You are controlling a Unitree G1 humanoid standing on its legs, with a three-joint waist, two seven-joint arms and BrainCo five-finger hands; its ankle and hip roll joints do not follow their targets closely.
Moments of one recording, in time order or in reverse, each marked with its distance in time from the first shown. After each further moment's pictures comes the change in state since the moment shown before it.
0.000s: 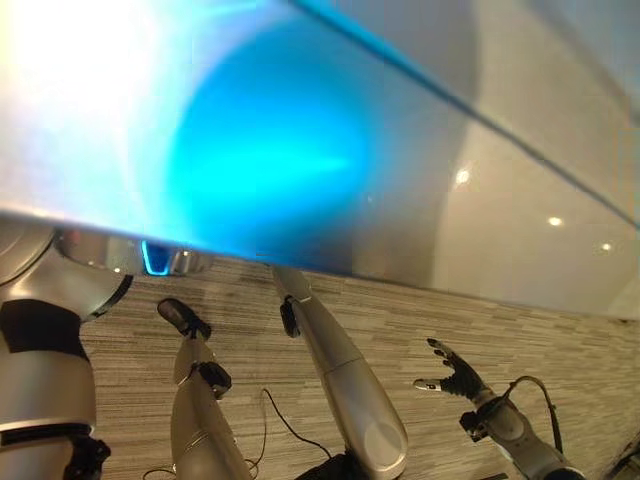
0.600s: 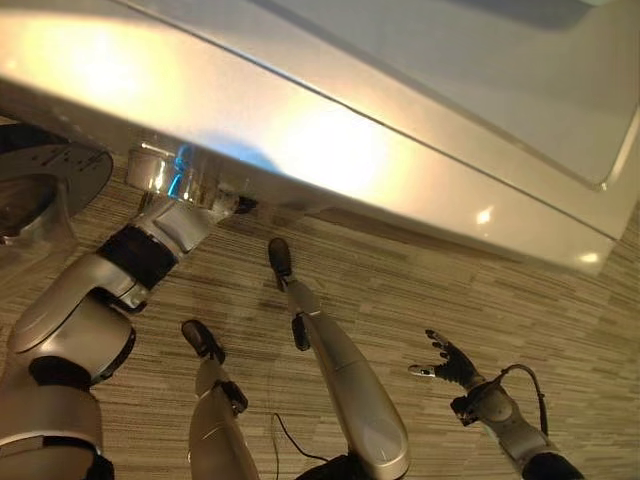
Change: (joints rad) left arm 0.459 0.090 0.157 -0.399 -0.723 -0.072 -0.439; right arm -0.076 0.082 -0.038 0.070 -0.006 0.107 0.017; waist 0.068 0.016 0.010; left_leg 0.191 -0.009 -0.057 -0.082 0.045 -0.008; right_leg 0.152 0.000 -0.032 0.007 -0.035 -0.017
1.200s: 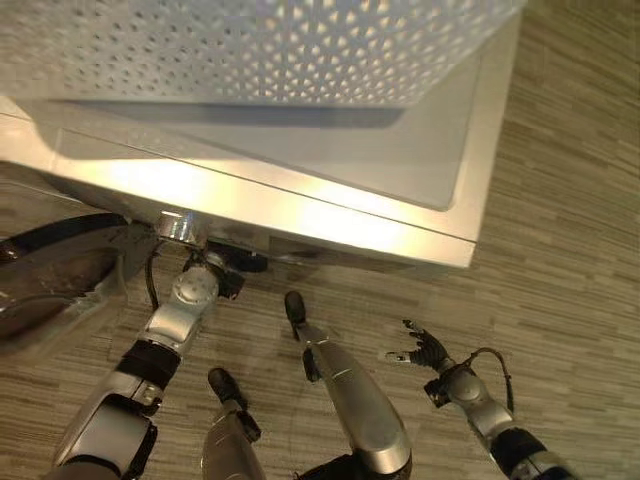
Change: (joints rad) left arm 0.673 -0.291 0.426 0.002 0.042 0.005 -0.186; right arm -0.083 0.087 0.041 0.091 -0.015 0.069 -0.001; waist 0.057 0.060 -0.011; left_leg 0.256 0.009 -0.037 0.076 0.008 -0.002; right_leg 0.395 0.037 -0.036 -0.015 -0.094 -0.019
